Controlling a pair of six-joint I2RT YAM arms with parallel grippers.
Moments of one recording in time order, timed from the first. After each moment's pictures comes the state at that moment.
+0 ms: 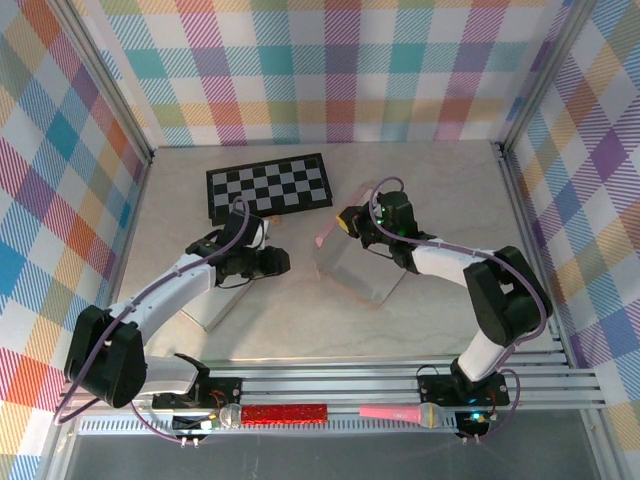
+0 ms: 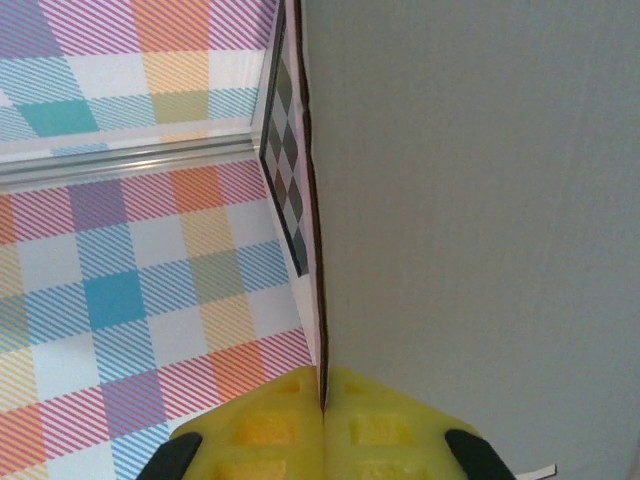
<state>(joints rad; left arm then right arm) -0.45 1.31 0.87 -0.54 0.26 -0.56 0.49 1.67 0.86 0.44 -0.39 1.43</state>
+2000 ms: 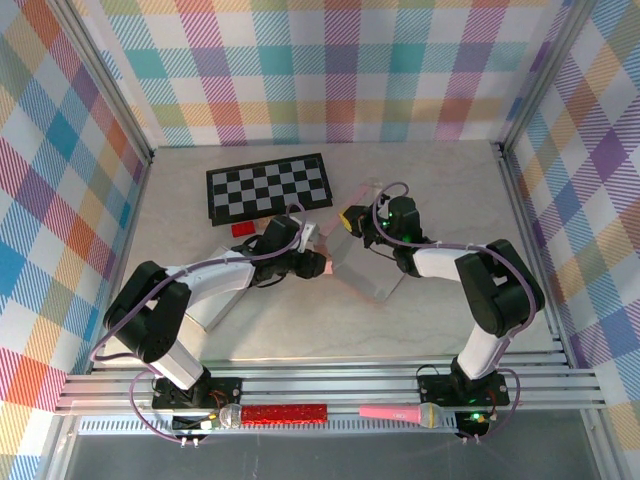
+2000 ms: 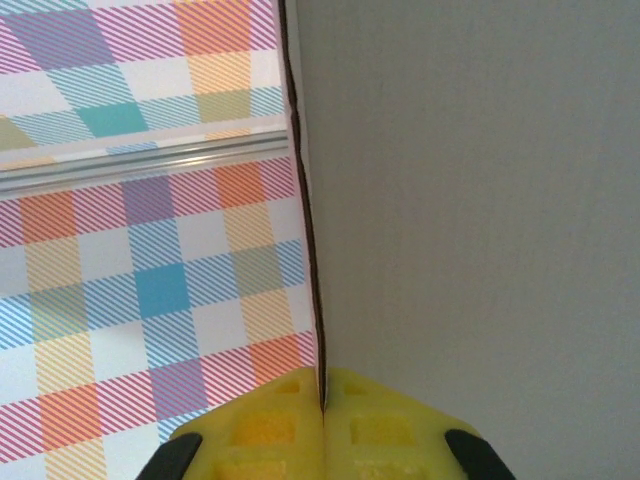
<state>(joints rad) -0.63 1.60 0.87 -0.08 0.23 -0.31 0.45 1.73 0.80 0.67 -0.45 1.50</state>
